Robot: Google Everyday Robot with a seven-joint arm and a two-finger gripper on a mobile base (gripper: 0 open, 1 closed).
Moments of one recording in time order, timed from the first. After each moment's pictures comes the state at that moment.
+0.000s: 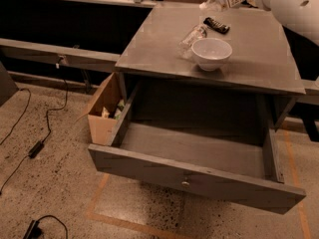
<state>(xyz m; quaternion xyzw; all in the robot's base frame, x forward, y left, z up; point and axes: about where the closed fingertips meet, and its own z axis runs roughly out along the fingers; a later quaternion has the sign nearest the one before) 0.793 -0.262 1.061 -0.65 0.38 -0.54 0.37</state>
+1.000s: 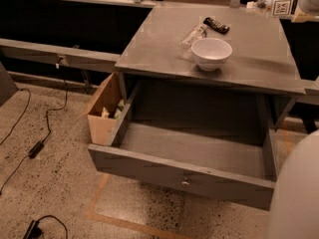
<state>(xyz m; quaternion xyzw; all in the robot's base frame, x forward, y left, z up) 0.767 -0.415 1.016 -0.52 0.68 -0.43 0.28</state>
